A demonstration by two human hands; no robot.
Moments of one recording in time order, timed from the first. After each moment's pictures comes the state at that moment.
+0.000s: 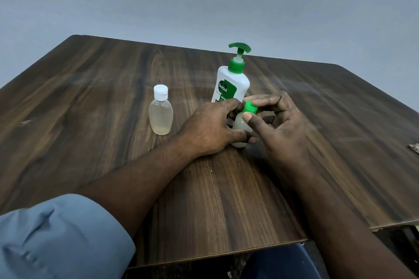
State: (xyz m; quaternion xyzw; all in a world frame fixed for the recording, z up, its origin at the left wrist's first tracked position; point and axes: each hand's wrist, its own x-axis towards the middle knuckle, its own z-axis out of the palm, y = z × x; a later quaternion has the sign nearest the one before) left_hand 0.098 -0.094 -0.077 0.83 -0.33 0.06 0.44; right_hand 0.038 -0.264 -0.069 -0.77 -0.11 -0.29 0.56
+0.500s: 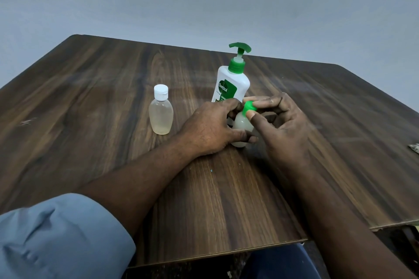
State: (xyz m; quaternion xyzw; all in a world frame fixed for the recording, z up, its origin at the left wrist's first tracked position) left_hand 0.095 -0.094 -0.075 0.84 -0.32 0.06 0.45; right_hand 0.037 -0.264 -0.070 -0.76 -0.10 -0.30 0.56
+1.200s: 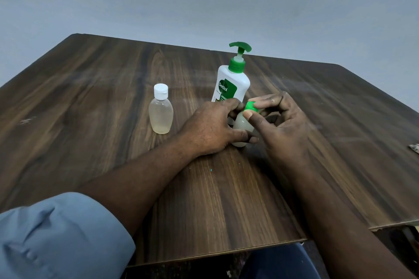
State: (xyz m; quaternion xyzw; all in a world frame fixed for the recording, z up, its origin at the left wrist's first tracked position) left_hand 0.093 -0.095 -0.074 0.83 -0.31 0.05 0.46; right_hand 0.038 -0.263 -0.071 -0.77 -0.09 -0.31 0.56
